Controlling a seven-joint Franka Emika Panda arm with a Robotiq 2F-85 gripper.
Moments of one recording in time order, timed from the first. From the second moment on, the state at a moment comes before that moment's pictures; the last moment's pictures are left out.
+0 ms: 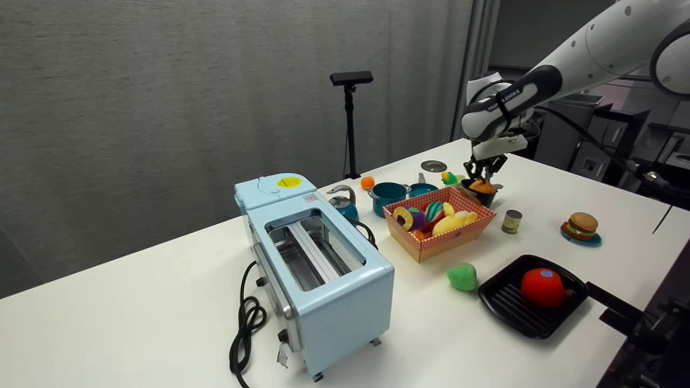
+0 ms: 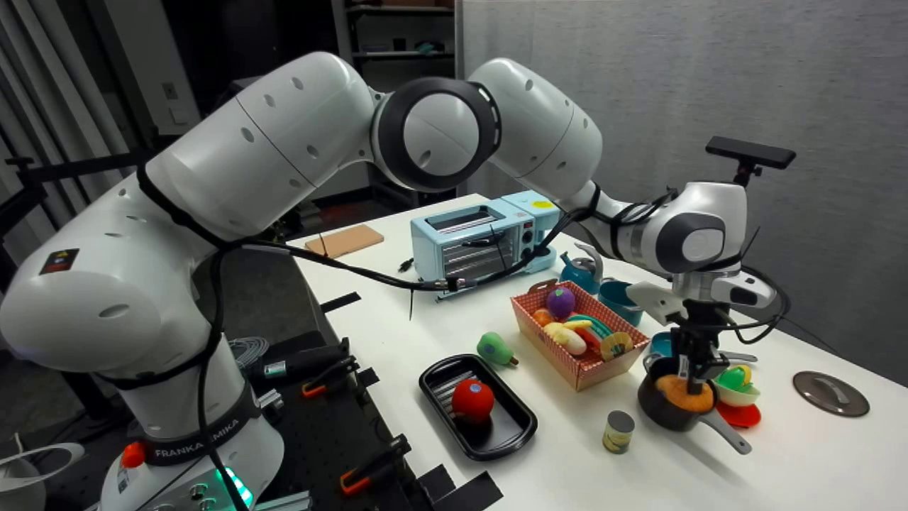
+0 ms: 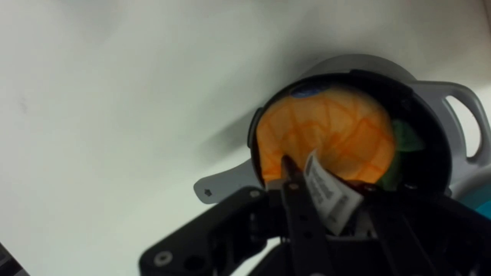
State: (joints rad) arm -0.15 1.04 -0.25 -1.20 -0.07 2.20 0.38
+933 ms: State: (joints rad) arm -0.11 0.88 -0.27 -1.37 -0.11 2.21 0.38
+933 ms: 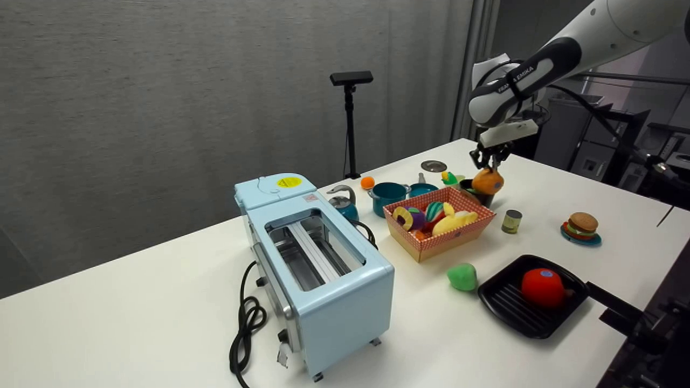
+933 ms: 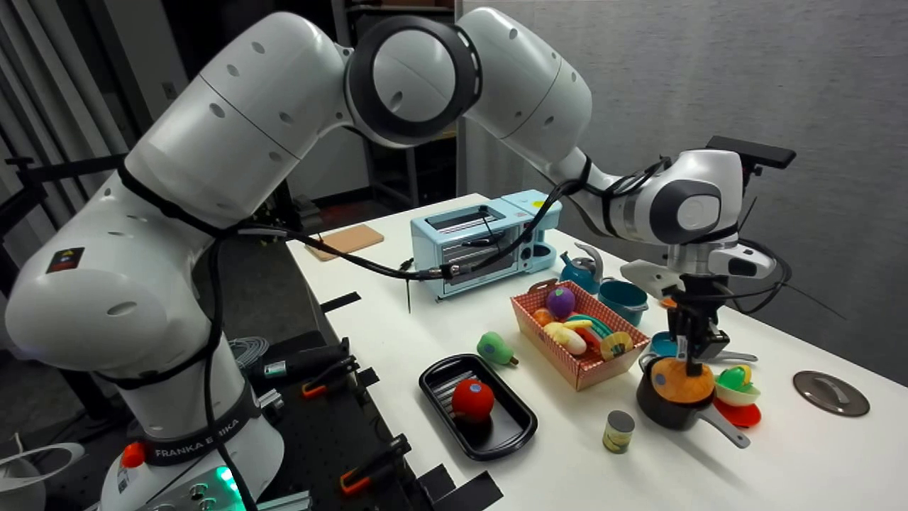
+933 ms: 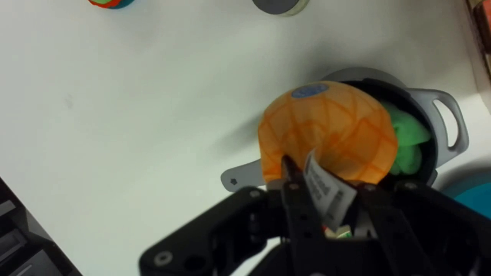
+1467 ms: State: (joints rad) arm -0.04 0.66 -0.28 -1.65 -0.16 2.28 0.38
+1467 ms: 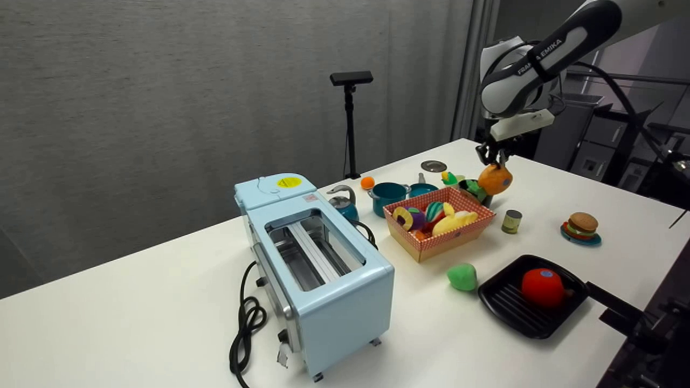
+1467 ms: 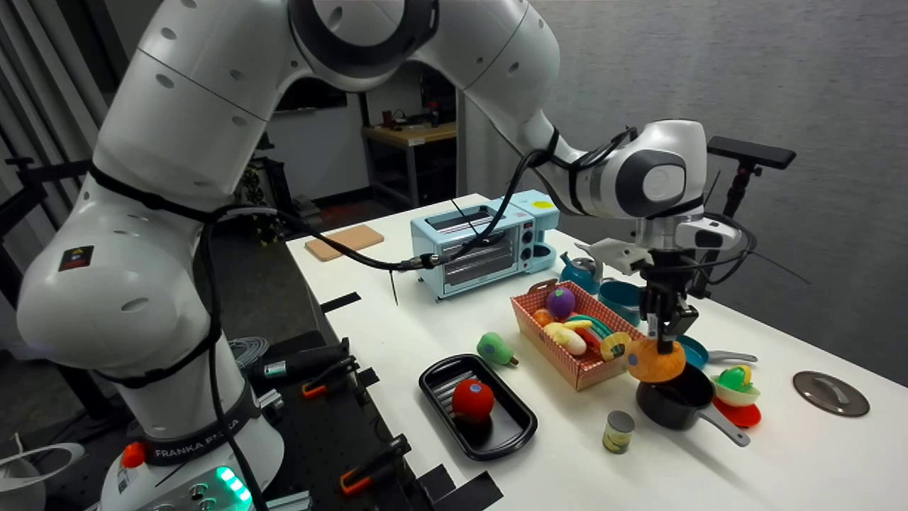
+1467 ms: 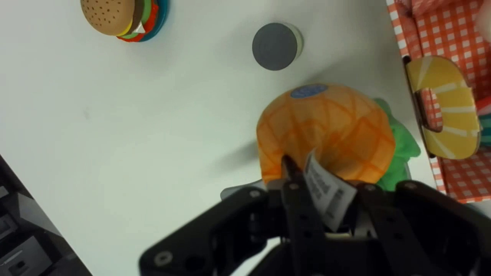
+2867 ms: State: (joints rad) arm 0.07 0.40 -0.19 -1.93 -0.24 2.29 0.41
